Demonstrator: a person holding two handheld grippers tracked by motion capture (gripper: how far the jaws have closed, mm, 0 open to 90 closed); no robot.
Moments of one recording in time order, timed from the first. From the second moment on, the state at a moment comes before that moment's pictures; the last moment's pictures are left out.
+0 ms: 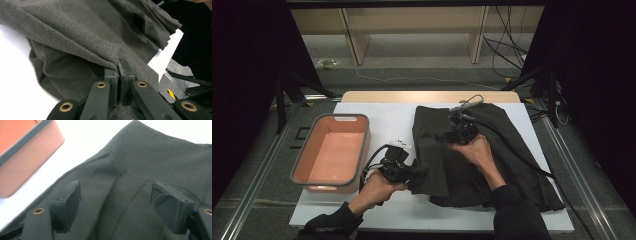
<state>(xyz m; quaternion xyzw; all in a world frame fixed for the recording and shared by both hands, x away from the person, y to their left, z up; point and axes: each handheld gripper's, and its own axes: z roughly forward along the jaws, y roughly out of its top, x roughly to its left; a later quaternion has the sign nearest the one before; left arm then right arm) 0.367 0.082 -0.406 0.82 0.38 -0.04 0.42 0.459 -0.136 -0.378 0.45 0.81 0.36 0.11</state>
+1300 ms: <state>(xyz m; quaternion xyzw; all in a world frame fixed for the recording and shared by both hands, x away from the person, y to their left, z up) 0.361 0.033 -0.378 0.83 0.32 -0.04 0.45 0.488 -0.093 -0.383 0.44 0.85 0.30 0.08</state>
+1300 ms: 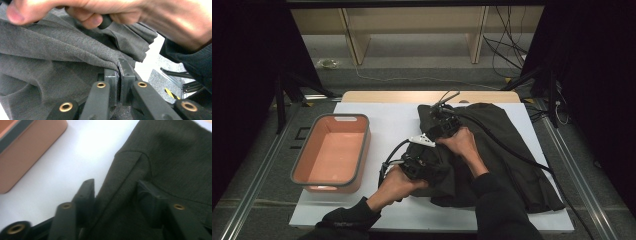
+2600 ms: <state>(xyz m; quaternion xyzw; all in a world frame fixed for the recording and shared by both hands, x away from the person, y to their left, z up) 0.375 -0.060 -0.341 0.82 0.27 -0.09 0.49 0.475 -0.218 -0.329 0.51 0.78 0.33 0.14</state>
